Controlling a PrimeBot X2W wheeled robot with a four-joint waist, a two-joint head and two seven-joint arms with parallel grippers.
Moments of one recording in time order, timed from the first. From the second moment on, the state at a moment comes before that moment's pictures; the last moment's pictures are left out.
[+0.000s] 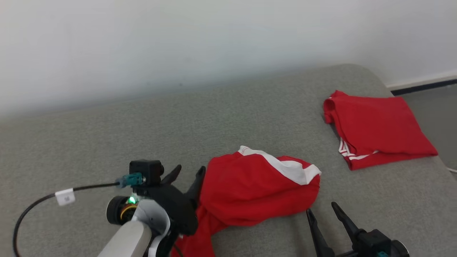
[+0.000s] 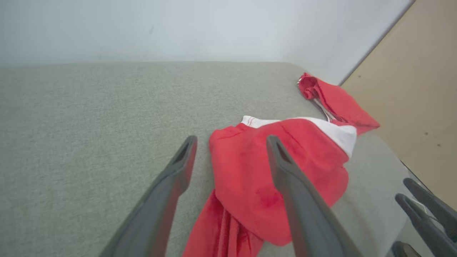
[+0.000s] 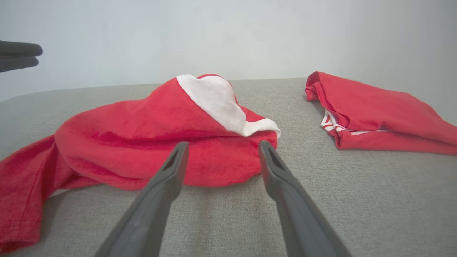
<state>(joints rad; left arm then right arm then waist) -0.37 0.23 -0.51 0.23 -0.72 0.03 0.17 0.01 -0.12 0.16 0.29 0.13 0.13 -0.25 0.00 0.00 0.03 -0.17</state>
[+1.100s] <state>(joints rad) -0.52 0.17 -0.52 0.58 -0.61 0.17 -0.08 -0.01 -0.12 0.12 0.27 0.12 0.13 -0.26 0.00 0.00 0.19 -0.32</state>
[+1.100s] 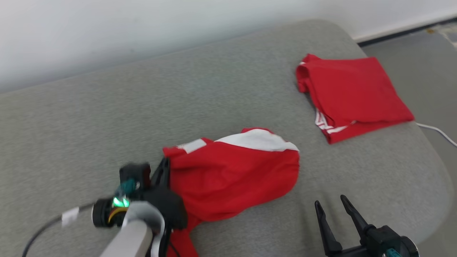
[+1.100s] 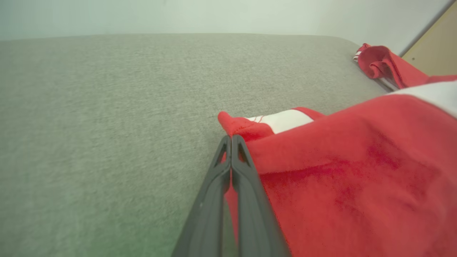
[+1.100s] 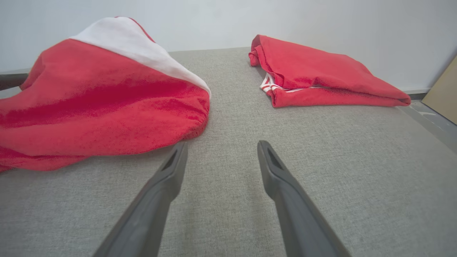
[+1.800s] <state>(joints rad) 0.09 0.14 -0.54 0.08 -0.75 0.27 -0.18 0.04 -0.16 0.14 0.25 0.12 0.13 -0.24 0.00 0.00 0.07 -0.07</state>
